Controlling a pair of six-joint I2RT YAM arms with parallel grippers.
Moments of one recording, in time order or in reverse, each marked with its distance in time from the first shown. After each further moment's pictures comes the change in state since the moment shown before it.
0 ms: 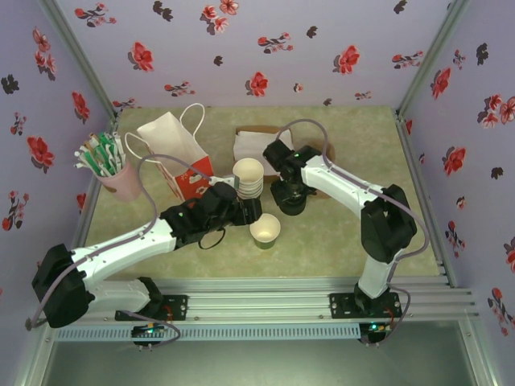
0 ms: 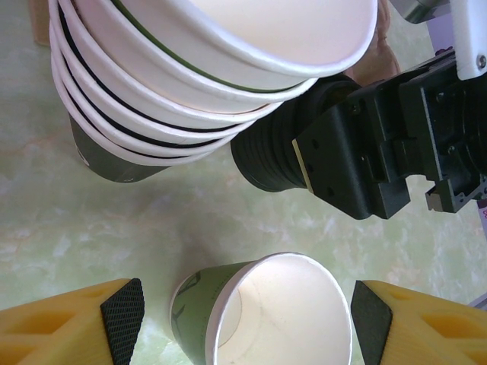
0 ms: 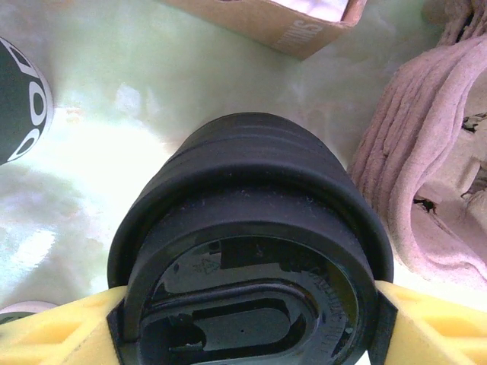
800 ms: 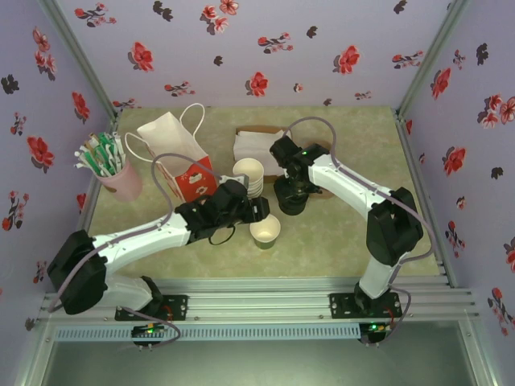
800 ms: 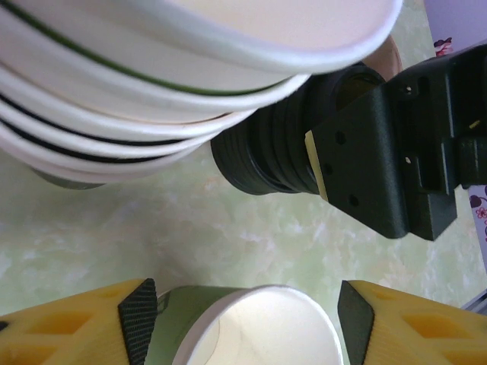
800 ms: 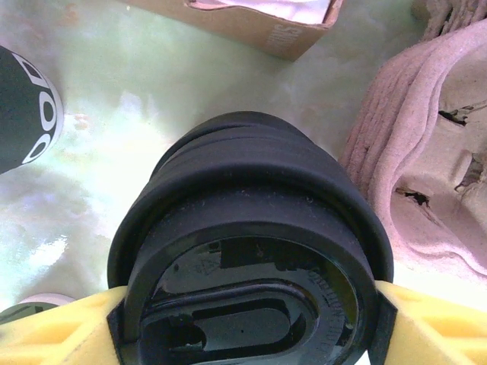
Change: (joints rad) left arm -0.002 0.140 0.028 0.109 0.045 -0.029; right arm -0.039 -0.040 -0.016 0.008 -0.055 0.000
